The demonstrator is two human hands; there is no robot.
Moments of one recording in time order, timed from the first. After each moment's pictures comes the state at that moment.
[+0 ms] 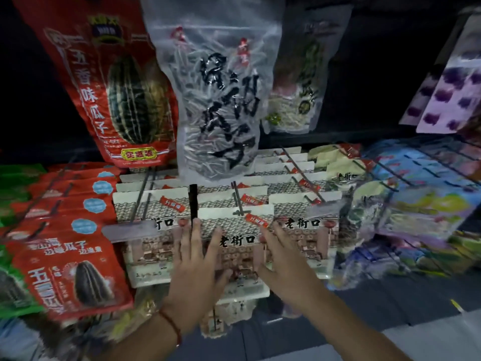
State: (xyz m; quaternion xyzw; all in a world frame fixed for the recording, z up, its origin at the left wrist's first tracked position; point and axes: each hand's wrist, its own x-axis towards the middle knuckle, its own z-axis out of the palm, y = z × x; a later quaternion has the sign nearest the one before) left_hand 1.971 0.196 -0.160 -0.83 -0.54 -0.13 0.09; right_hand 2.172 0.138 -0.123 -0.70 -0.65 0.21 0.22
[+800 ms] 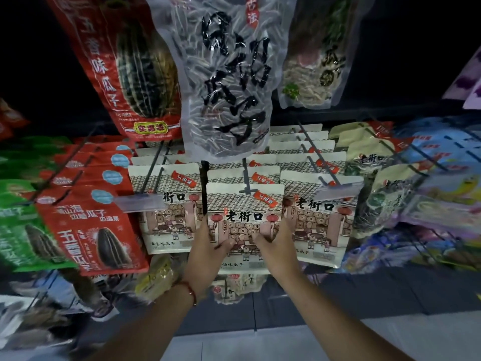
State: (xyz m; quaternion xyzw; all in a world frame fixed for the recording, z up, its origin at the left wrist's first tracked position) left_hand 1.982 0.194 -0.181 -0.64 -0.56 -0.35 -0.39; right_hand 2.153 0.165 -0.168 -0.66 -0.46 0.34 0.48
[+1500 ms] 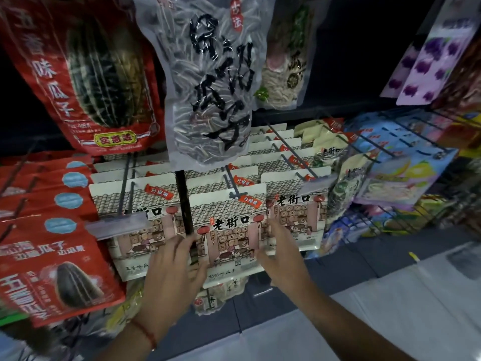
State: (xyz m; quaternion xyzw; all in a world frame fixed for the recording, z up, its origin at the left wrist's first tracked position) left_hand 1.927 0.185 -0.156 -0.83 -0.49 -0.24 -0.07; right_hand 2.162 0.132 -0.168 -0.73 -0.53 0.23 0.37
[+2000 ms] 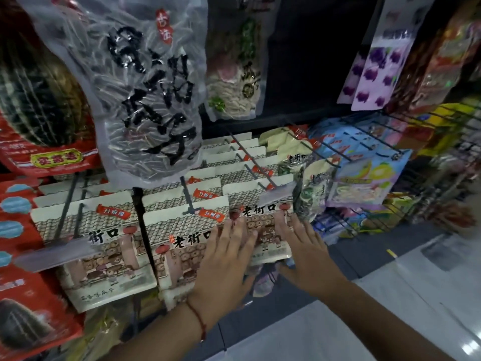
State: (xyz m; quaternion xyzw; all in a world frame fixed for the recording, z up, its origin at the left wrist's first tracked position) left_hand 2.069 0.174 -0.153 -0.94 -0.31 -0.10 0.06; right_hand 2.262 0.089 -0.137 -0.80 -0.59 0.09 0.09
